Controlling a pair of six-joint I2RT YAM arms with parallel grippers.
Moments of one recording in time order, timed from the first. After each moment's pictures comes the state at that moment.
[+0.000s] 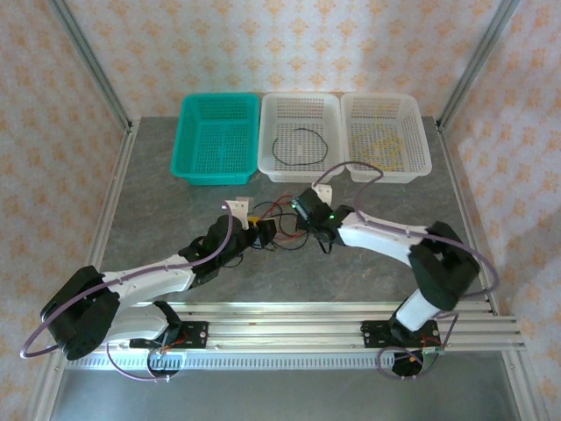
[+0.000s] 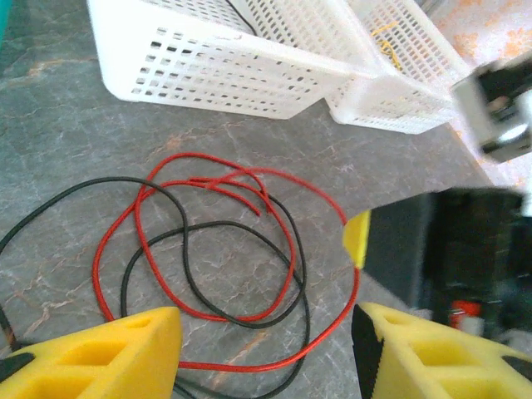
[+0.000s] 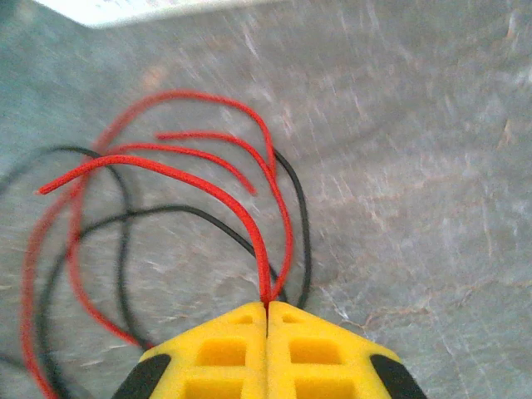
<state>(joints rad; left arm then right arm) -0.73 1.21 0.47 0.33 -0.13 -0.62 0.78 1.56 0.97 -0.38 0.36 0.78</state>
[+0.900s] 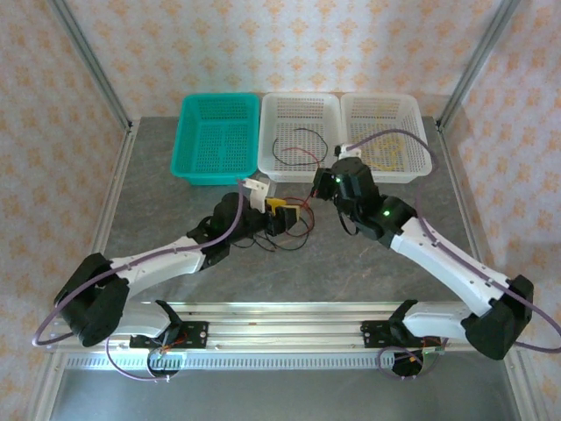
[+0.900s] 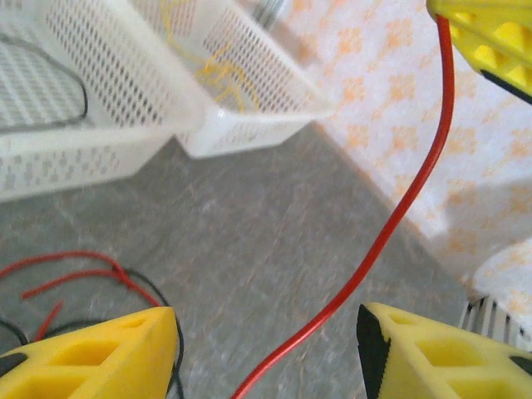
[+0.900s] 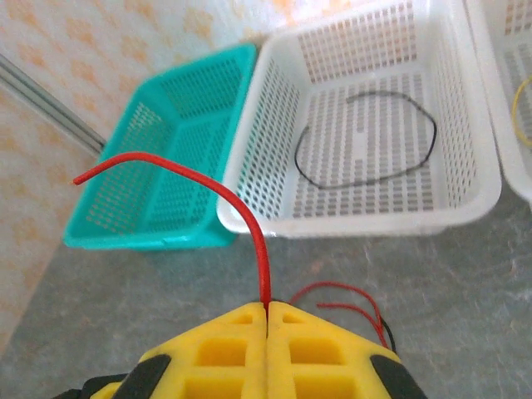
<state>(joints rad) -0.68 1.30 0.69 0.38 0.19 -0.49 0.72 1.18 1.14 -0.41 0.29 0.62</state>
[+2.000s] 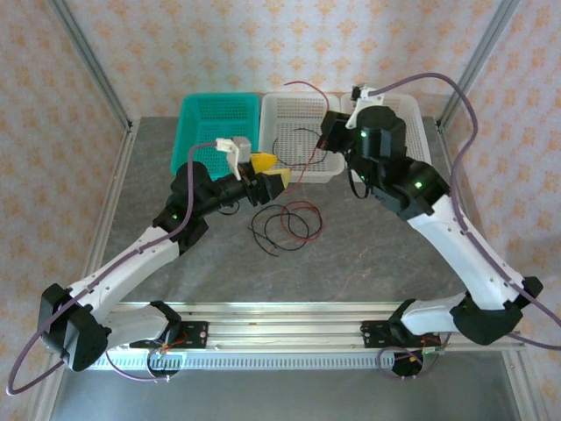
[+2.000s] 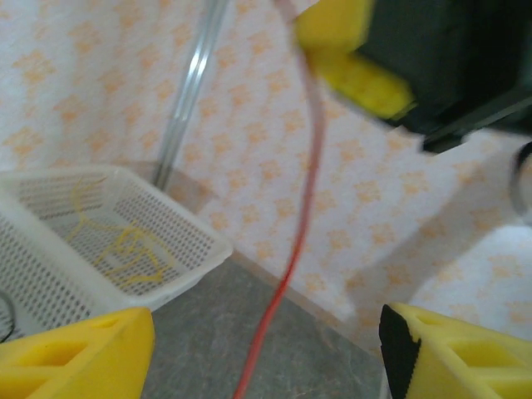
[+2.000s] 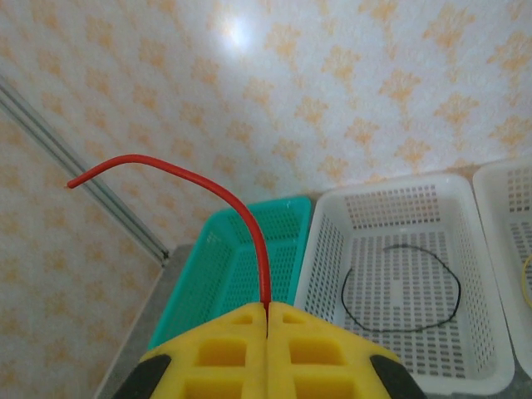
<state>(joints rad) -0.54 1.17 0.94 0.32 0.48 -0.43 0.72 1.32 1.68 -0.59 0.35 0.50</state>
